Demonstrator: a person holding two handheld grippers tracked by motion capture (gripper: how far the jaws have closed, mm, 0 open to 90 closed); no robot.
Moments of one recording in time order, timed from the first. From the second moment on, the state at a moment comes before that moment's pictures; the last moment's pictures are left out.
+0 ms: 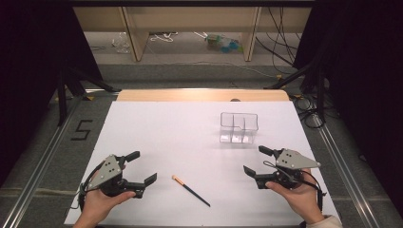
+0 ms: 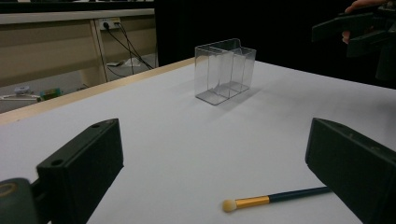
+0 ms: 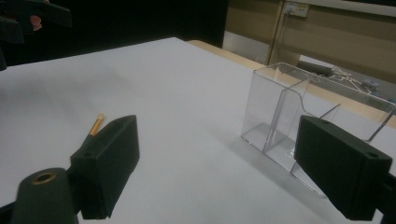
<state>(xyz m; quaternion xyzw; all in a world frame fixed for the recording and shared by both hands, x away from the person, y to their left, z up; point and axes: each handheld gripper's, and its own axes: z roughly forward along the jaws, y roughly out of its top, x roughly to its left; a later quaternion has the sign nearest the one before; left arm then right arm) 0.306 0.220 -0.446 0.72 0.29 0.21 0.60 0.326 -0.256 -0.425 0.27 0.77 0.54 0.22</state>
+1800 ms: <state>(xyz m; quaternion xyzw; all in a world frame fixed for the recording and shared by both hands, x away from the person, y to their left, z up) 0.358 0.093 -0.441 0.94 -0.02 0.04 0.33 0.329 -0.258 -0.427 0.28 0.76 0.54 0.21</state>
